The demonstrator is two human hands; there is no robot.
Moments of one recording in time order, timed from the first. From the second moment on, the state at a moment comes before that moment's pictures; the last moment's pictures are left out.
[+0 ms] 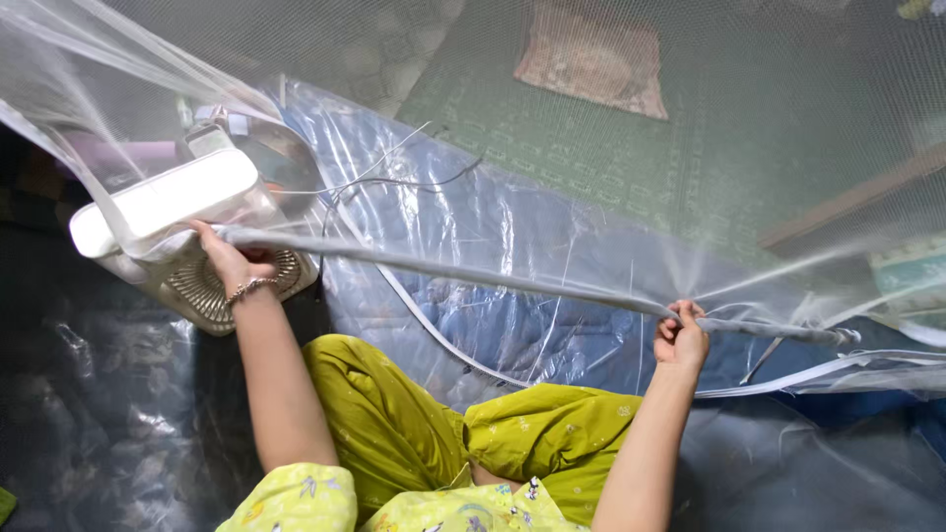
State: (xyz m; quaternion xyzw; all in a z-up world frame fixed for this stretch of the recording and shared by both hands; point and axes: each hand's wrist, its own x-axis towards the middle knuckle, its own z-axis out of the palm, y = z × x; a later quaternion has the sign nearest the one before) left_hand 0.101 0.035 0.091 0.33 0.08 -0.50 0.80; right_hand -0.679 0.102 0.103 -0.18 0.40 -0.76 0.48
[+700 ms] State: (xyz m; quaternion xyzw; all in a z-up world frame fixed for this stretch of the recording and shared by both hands) left_hand -0.175 0.018 0.048 0.44 -0.13 -0.51 0.73; right_hand -0.682 0.138 0.095 -0.10 0.44 -0.73 0.51
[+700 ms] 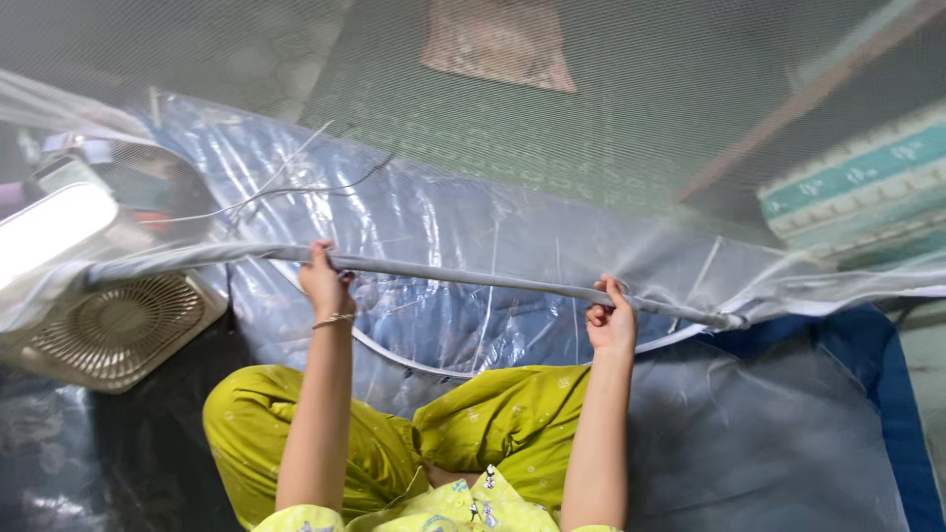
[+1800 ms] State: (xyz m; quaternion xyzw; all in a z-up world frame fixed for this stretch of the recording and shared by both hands) left_hand -0.116 0.023 0.057 0.36 -0.03 -0.51 0.78; right_hand -0.810 0.200 0.114 0.00 0.39 -0.79 0.46
